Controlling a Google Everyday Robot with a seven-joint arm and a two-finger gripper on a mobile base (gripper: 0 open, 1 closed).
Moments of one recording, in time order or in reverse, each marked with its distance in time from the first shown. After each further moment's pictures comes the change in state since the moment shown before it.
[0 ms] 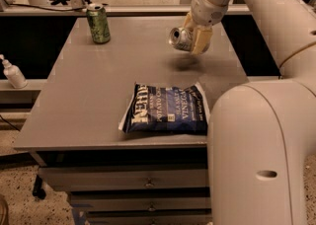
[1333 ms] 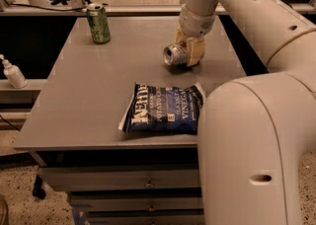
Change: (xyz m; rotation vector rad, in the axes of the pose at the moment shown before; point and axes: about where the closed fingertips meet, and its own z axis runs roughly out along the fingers) arm -0.012 0.023 0.033 -0.153 0.093 -0.151
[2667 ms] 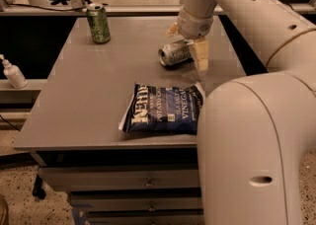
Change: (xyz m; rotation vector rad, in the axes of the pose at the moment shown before) arm -0.007 0.003 0.006 -0.015 -0.016 -0.021
